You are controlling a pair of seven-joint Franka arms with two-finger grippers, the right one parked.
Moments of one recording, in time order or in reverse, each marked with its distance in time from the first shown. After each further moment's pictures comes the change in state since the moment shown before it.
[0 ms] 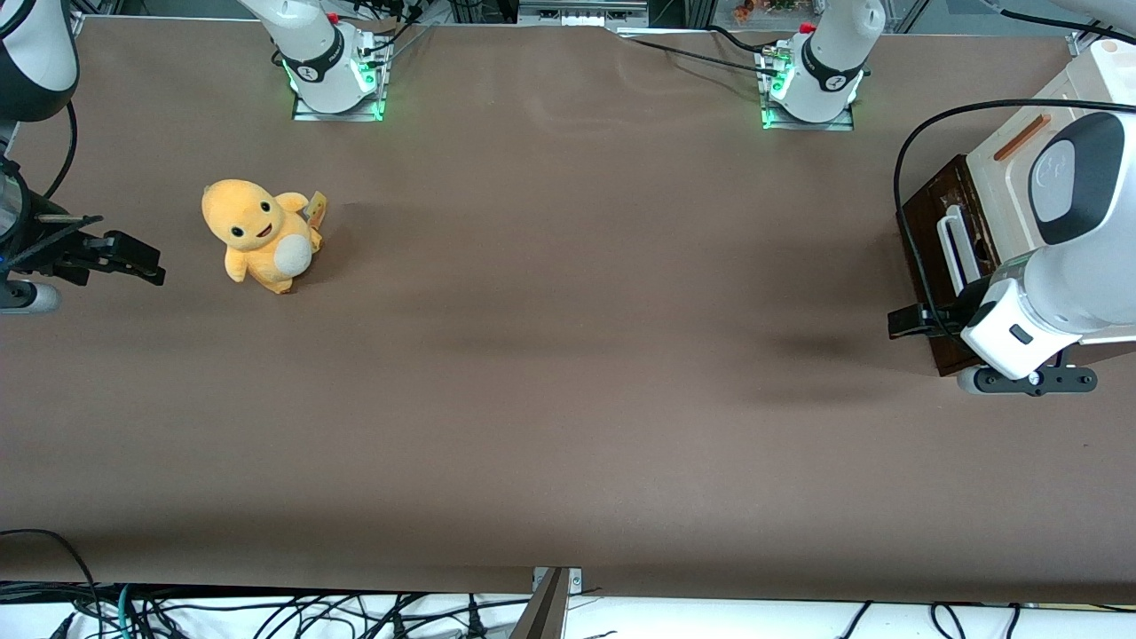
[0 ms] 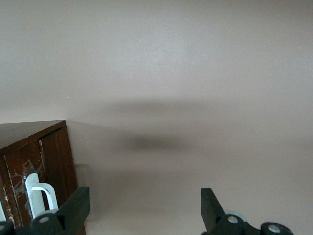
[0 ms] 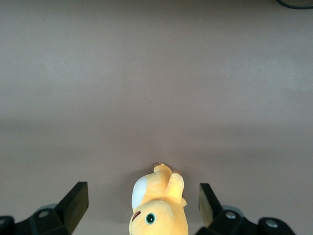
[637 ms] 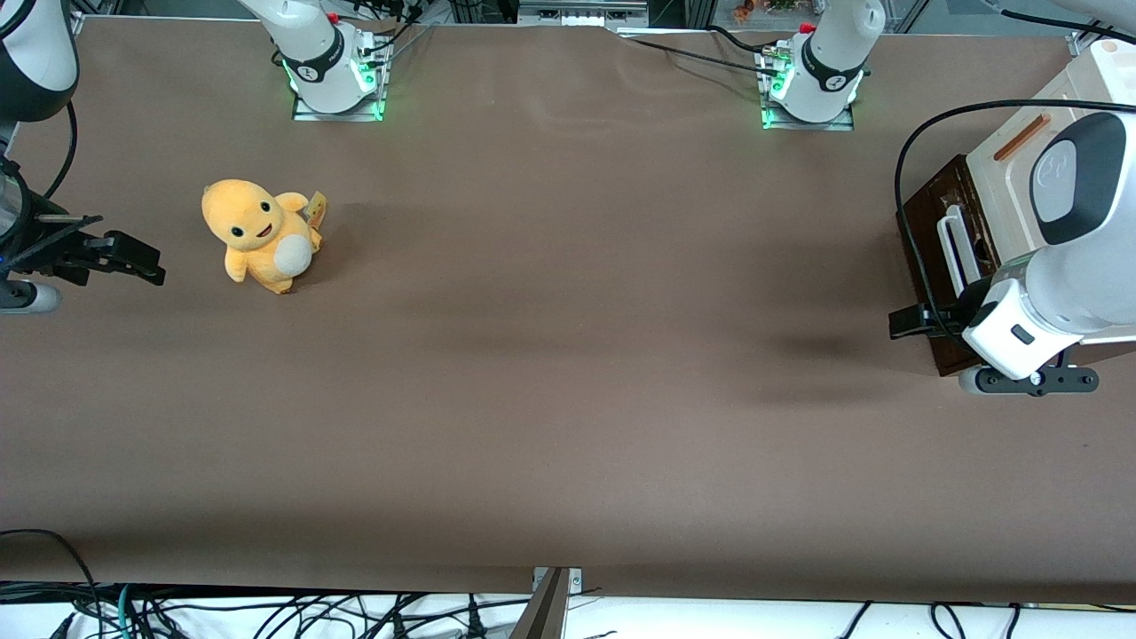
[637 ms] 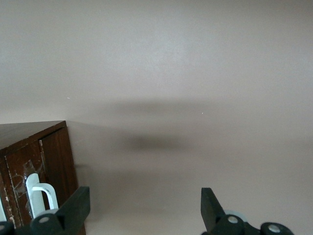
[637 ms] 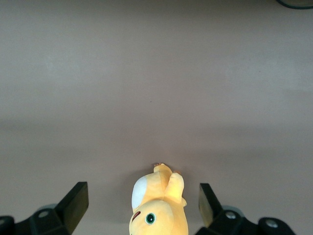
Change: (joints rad) arm 0.001 0.000 0.000 0.000 0.000 0.002 0.001
